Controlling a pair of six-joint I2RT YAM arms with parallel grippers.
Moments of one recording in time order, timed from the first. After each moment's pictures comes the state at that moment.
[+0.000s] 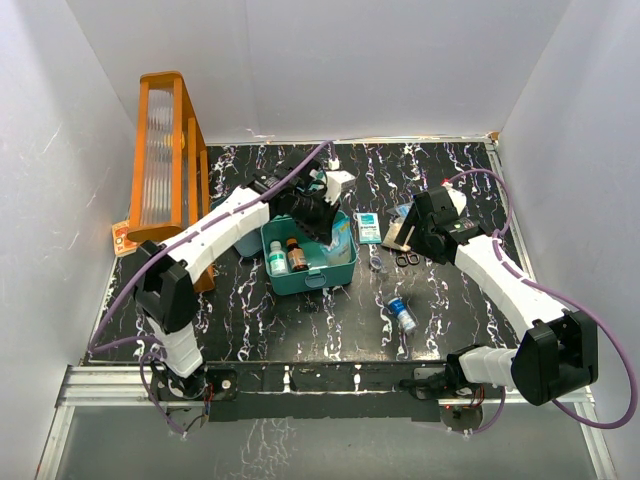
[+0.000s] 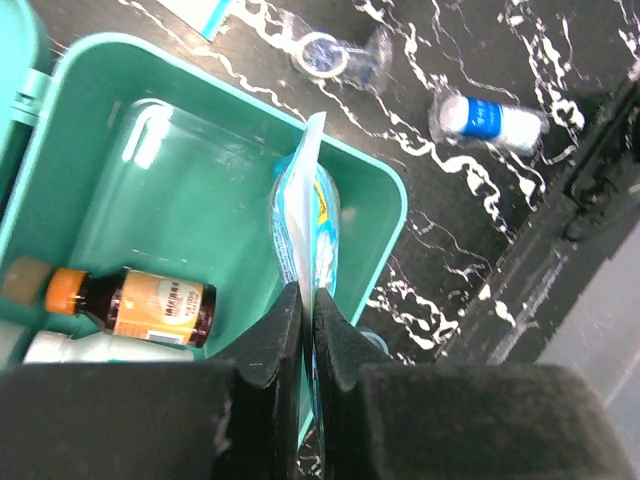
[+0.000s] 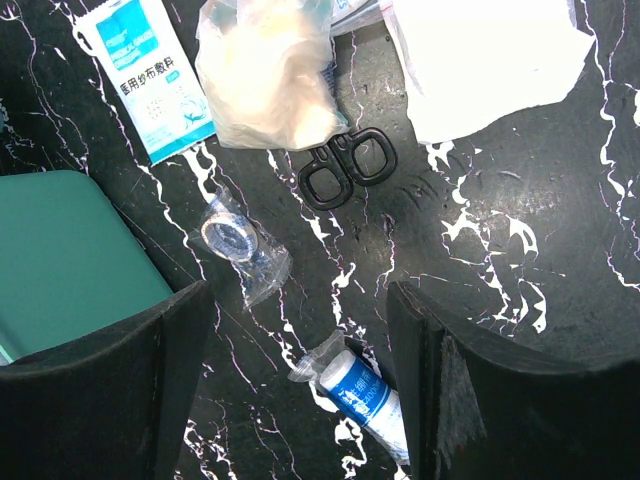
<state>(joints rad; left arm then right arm) -0.69 1.76 1.61 -0.82 0.38 0.05 0.32 1.25 0.99 -0.71 0.23 0.71</state>
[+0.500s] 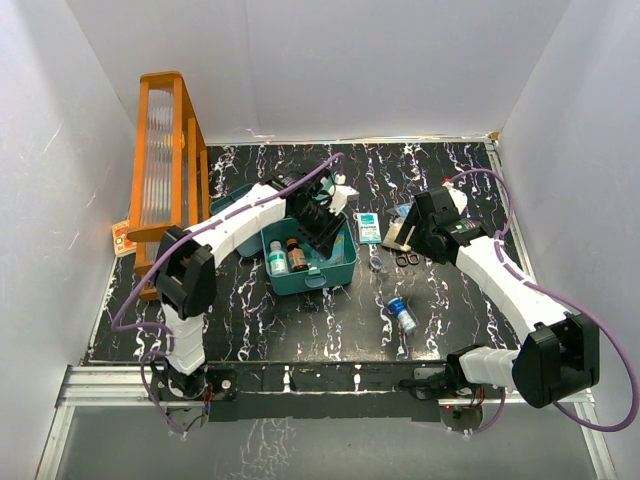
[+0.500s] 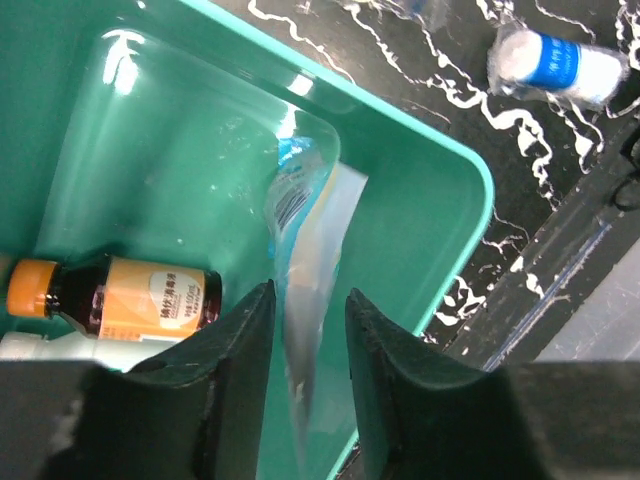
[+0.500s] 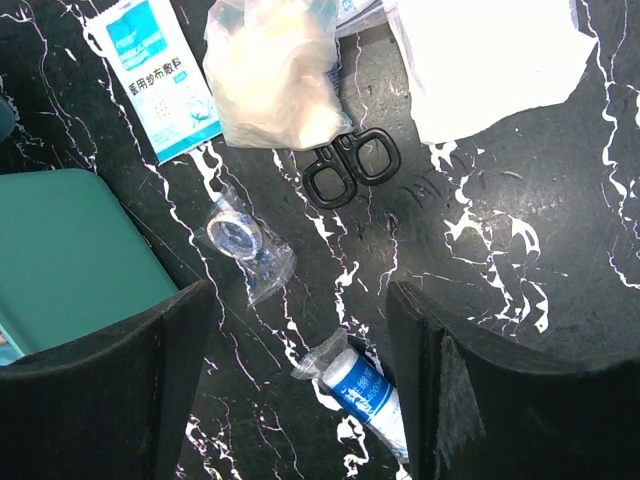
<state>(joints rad) -0.68 1.90 1.66 -0.95 0.41 0.11 0.32 1.24 0.99 -0.71 0.23 0.71</state>
